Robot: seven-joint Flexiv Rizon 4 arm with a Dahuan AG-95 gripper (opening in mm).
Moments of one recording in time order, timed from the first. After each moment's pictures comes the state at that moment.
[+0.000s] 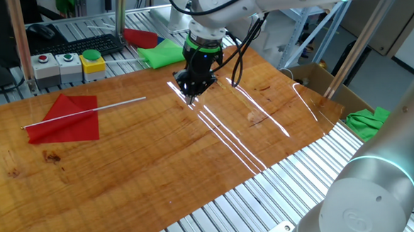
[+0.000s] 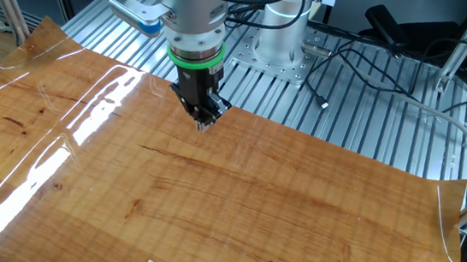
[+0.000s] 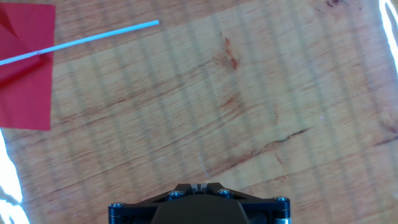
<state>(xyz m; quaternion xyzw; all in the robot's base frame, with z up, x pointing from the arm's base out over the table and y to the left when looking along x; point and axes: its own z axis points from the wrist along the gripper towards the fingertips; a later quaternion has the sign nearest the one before) 0.500 0.000 0.170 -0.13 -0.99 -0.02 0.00</state>
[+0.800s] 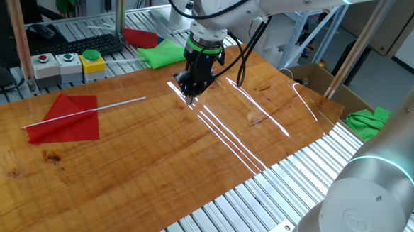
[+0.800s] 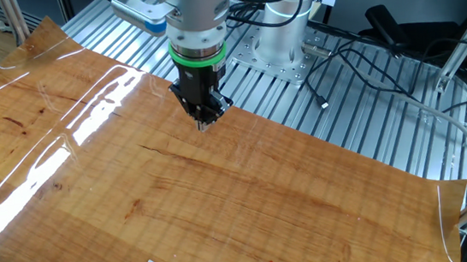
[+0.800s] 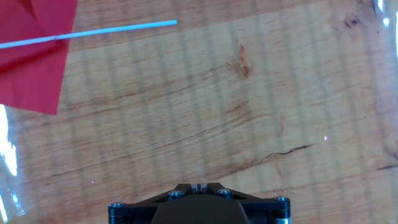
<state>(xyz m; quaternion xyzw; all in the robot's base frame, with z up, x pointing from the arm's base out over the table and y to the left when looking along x) 0.500 0.000 0.170 -0.07 -1.00 -0.03 -0.01</state>
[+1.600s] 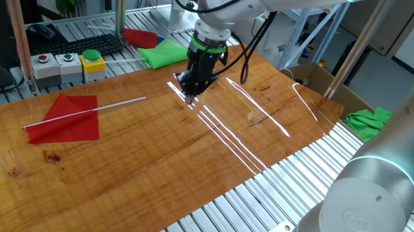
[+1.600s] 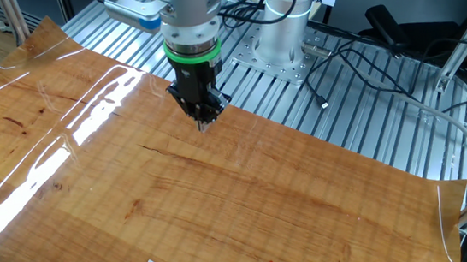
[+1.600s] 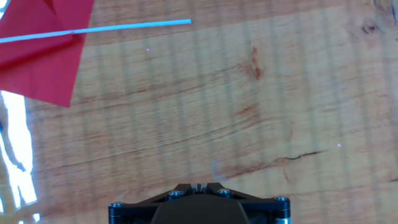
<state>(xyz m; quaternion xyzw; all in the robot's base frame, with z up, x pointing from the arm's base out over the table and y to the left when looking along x) 0.500 0.000 0.169 -0.05 -1.00 -0.05 -0.01</state>
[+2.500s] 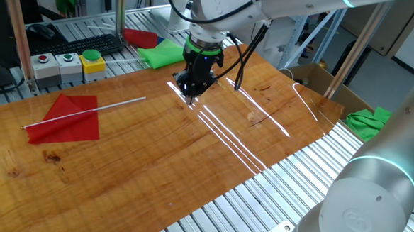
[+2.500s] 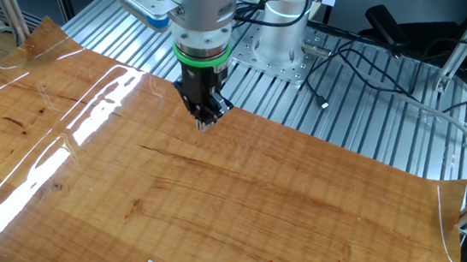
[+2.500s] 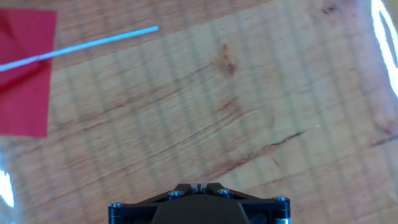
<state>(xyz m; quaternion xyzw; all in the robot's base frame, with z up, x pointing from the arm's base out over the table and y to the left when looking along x) 0.500 0.000 0.170 -0.17 -0.99 -0.01 -0.02</state>
